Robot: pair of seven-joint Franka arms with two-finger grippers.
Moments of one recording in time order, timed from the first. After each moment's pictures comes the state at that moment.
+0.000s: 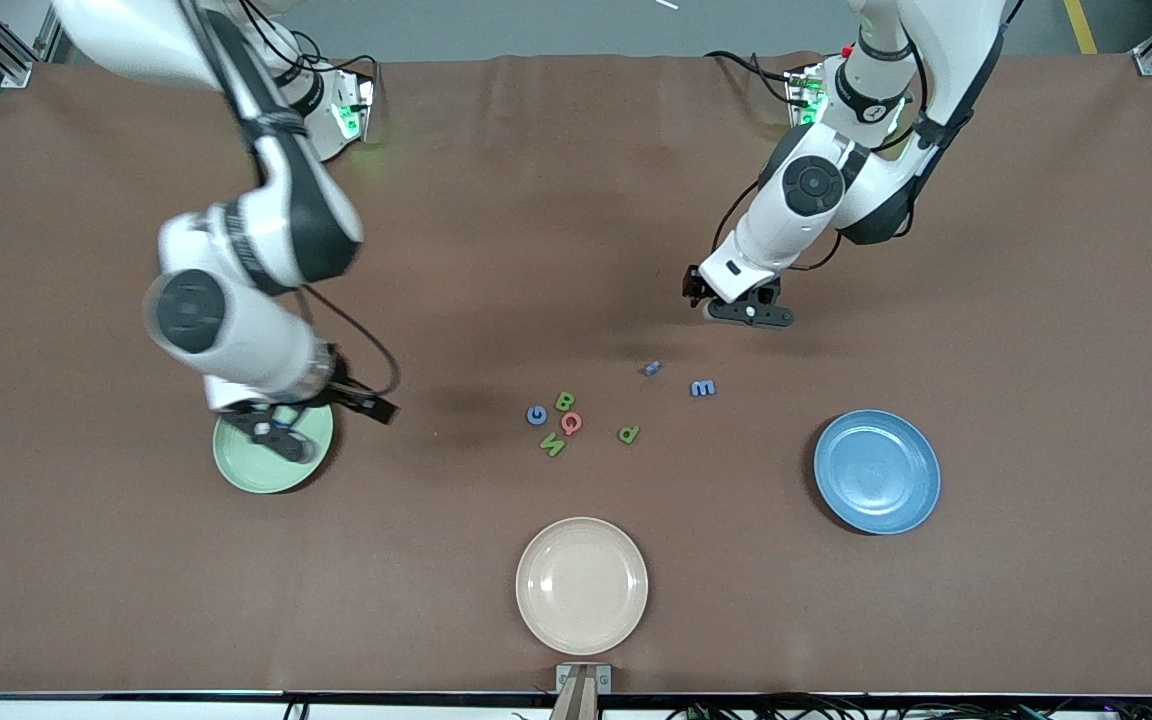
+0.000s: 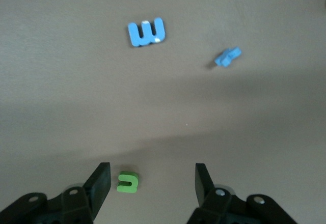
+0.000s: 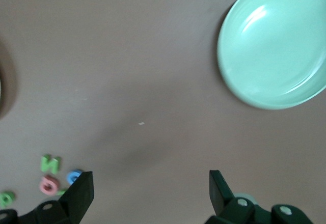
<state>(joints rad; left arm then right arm) 0.05 0.23 -0.65 -2.38 0.02 2.60 -0.48 0.38 0.46 0.01 -1.62 0.08 2.05 0.94</state>
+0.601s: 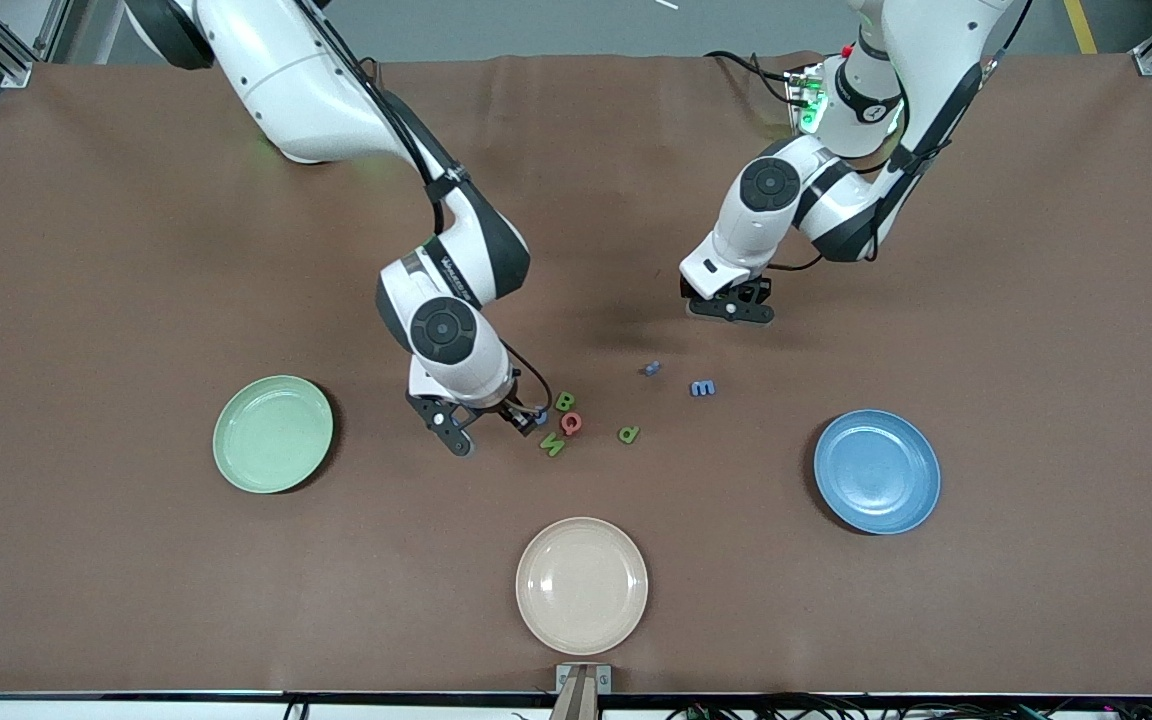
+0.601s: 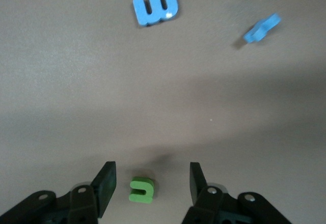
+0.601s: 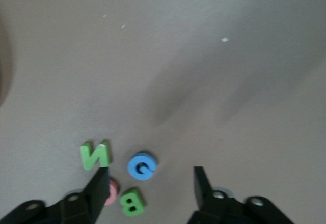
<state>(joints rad) 0.04 0.33 -0.65 -2.38 0.41 2.61 -0.78 0.59 0.76 0.01 -1.41 0.08 2.19 1.39</state>
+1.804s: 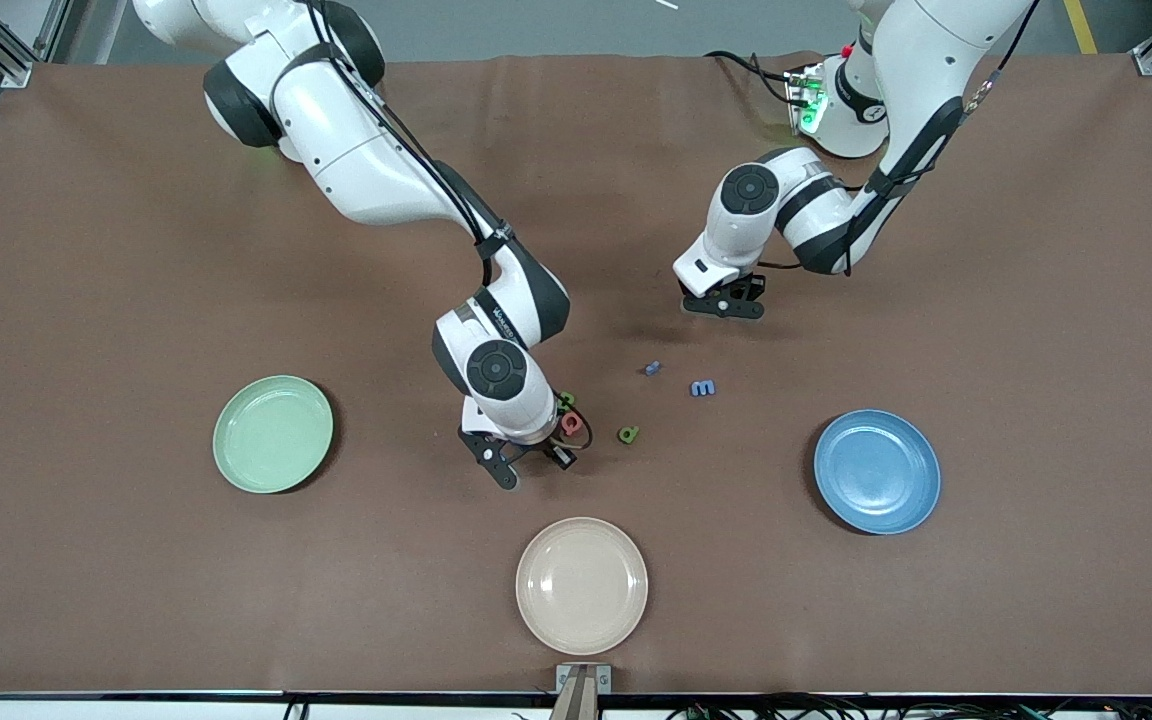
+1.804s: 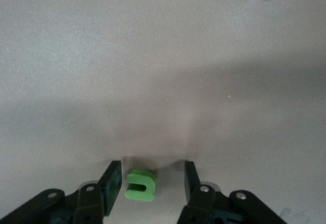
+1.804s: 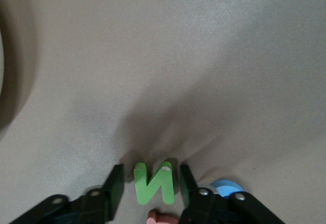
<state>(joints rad) 0.04 0.40 -0.65 -2.40 0.54 2.61 -0.90 0.62 1.05 0.01 -1.09 0.08 2.25 1.43</state>
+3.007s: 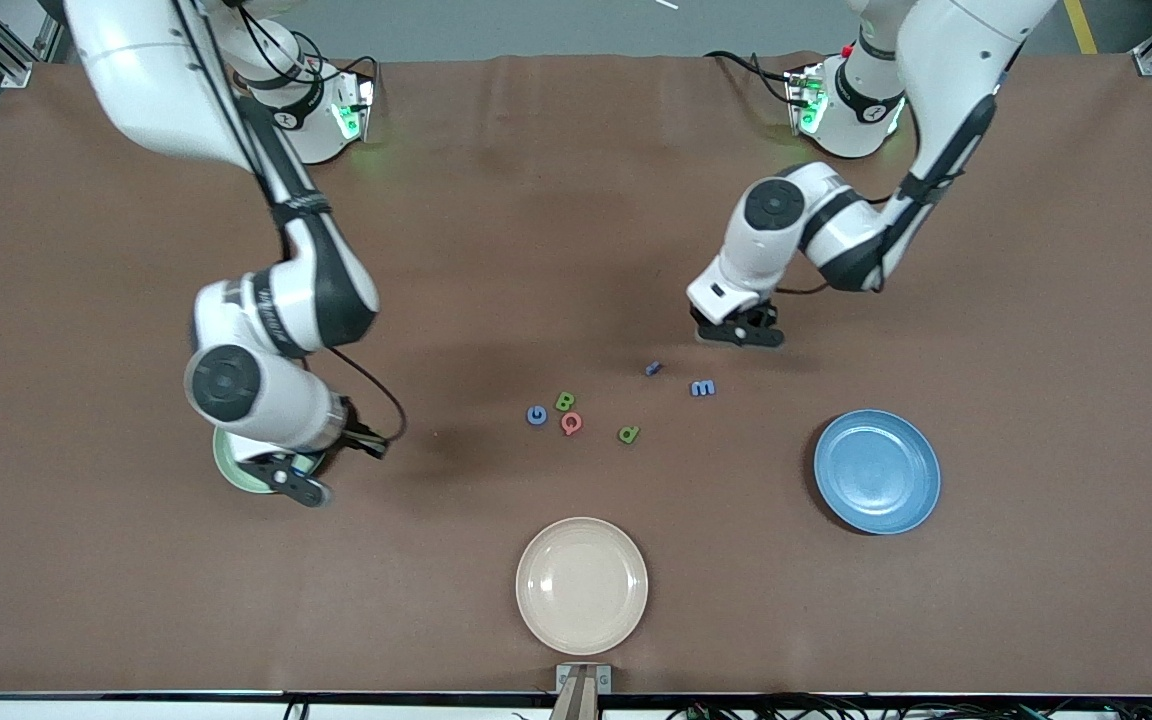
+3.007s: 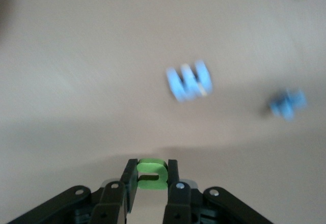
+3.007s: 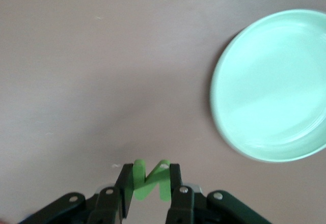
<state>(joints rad) 0.15 0.40 -0.64 -2.24 0.55 2.58 -0.75 0.27 0.52 -0.02 -1.64 0.06 2.09 0.64</state>
